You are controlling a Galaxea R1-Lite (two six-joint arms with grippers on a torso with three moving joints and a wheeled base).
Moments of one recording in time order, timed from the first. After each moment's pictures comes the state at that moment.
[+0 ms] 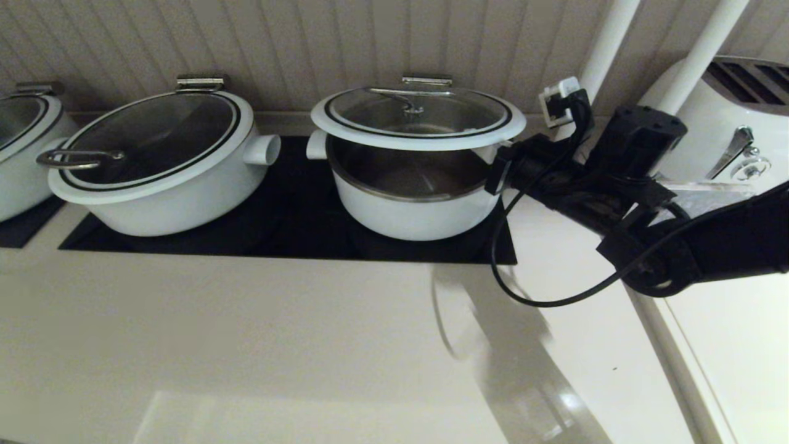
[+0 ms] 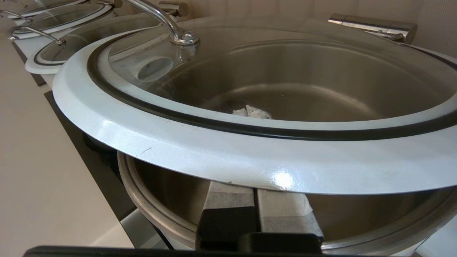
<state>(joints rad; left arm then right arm) -0.19 0.27 0.00 -0.09 -0.03 0.11 0.44 1.95 -1.17 -1.07 0.32 0.01</state>
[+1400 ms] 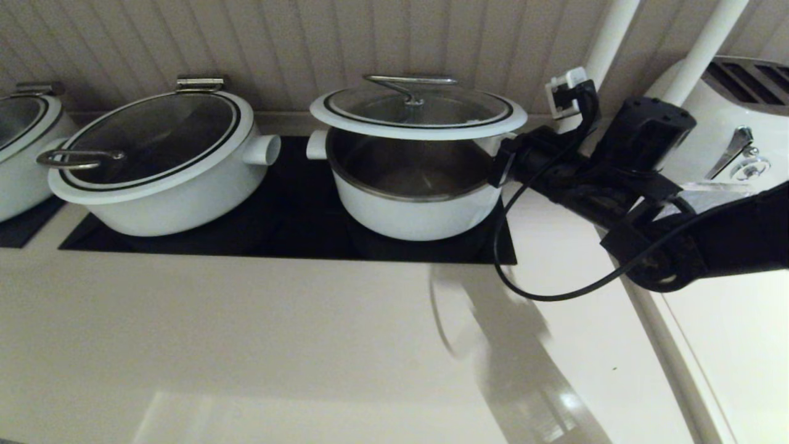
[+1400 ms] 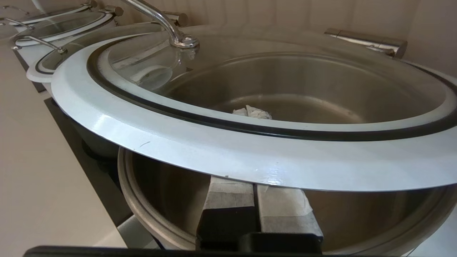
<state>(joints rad) -0.14 0.28 -0.01 0.02 -0.02 0.02 0.43 1.94 -1.19 -1.07 0.32 0.01</state>
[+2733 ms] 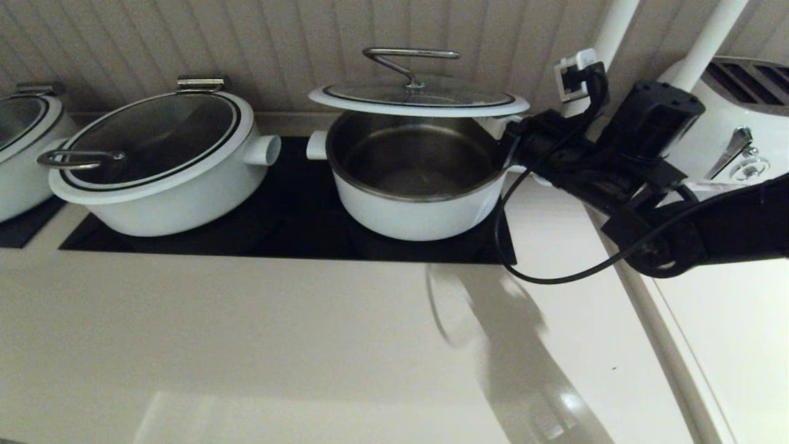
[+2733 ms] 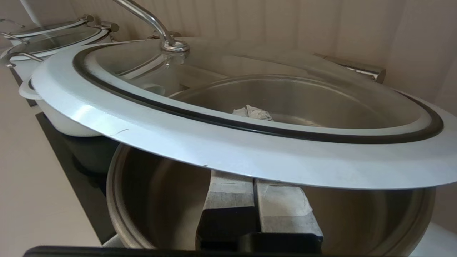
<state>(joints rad) -0.01 0.00 0.00 -0.01 0.00 0.00 0.41 1.95 -1.26 -1.06 0.32 0.02</state>
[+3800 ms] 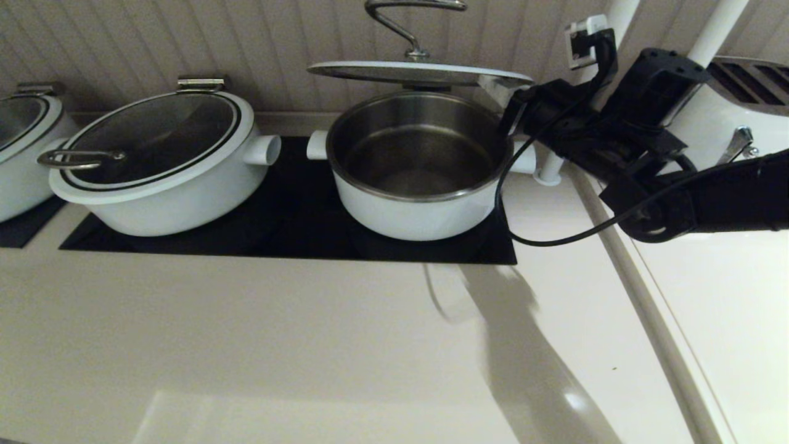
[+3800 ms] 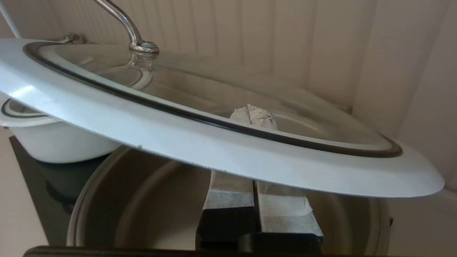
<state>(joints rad) -0.01 0.00 0.00 -0.01 0.00 0.00 0.37 1.99 -1.45 -0.99 0.32 0.02</state>
